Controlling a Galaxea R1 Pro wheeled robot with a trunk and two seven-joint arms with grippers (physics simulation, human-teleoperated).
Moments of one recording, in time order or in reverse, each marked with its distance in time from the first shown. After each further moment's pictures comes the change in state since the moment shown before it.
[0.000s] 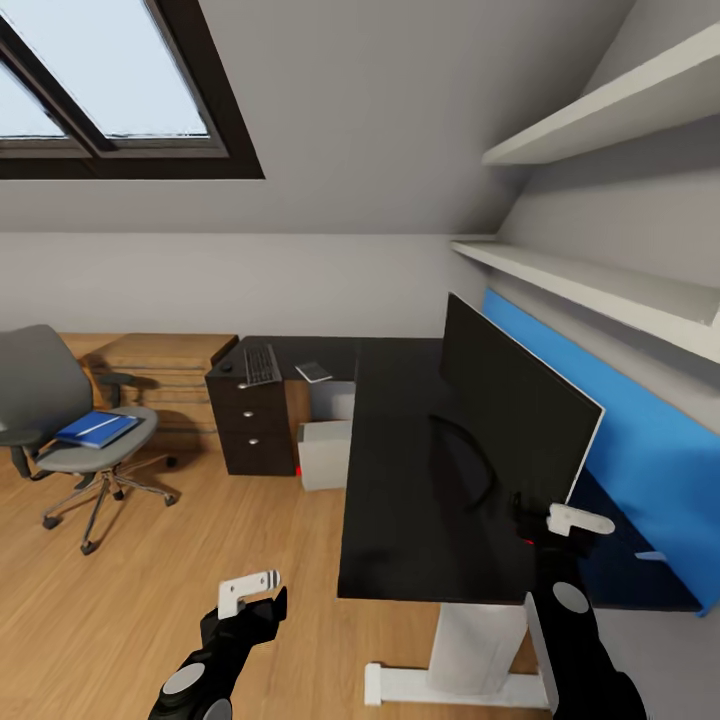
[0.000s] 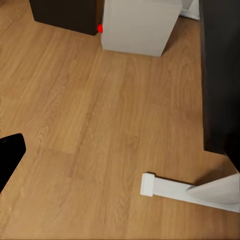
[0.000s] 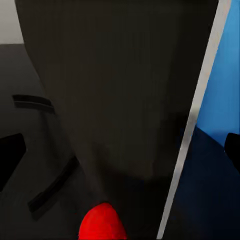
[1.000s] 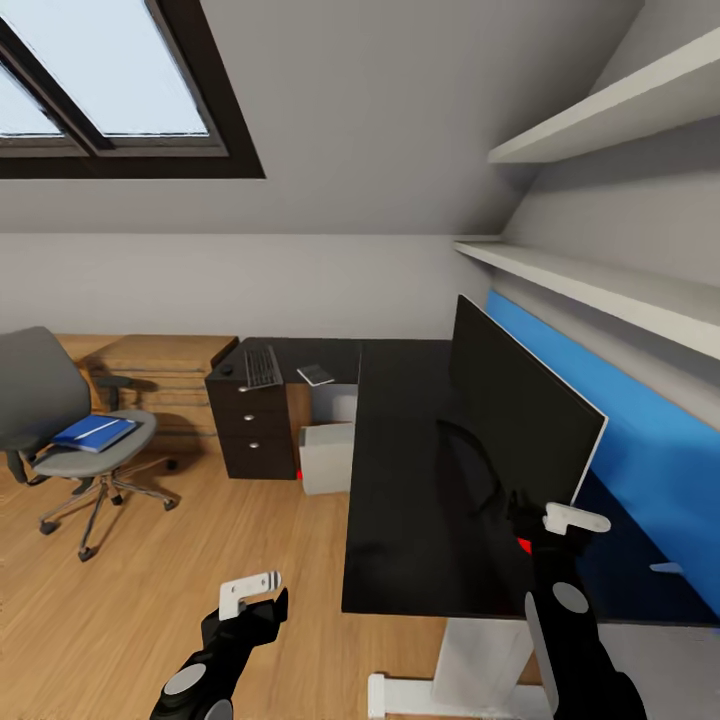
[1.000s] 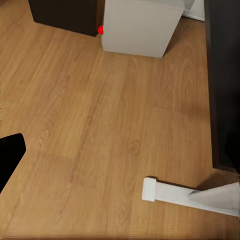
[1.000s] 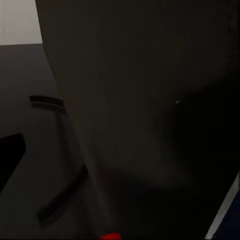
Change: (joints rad) left arm 0.000 -0.002 -0.002 0.006 0.002 0.001 0.000; right arm 0.000 0.000 0.000 0.001 0.000 -0.001 0.034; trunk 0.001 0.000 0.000
